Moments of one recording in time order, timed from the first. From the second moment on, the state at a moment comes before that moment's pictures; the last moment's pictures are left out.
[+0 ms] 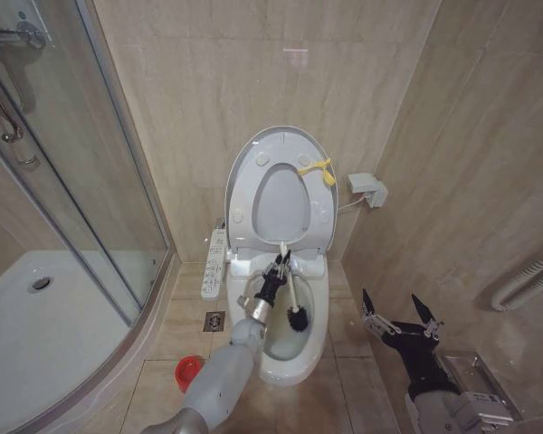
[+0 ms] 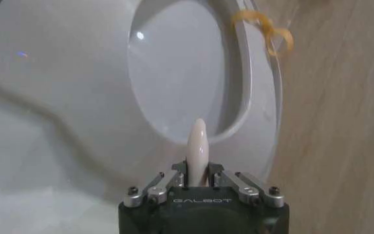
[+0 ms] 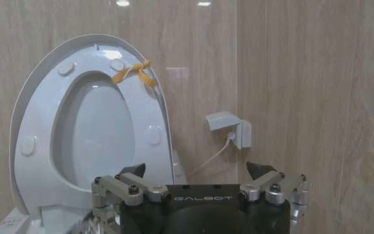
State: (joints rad) left arm 0.65 -1.61 0.05 -0.81 -0.77 -0.63 0.47; right arm -1.84 1.47 0.61 2.50 0.20 -0.11 0.17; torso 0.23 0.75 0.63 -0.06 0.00
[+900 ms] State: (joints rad) left arm 0.66 -1.61 0.04 -0.83 -0.78 -0.64 0.46; right arm -1.84 1.47 0.61 2.50 0.20 -0.11 0.17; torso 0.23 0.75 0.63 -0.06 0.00
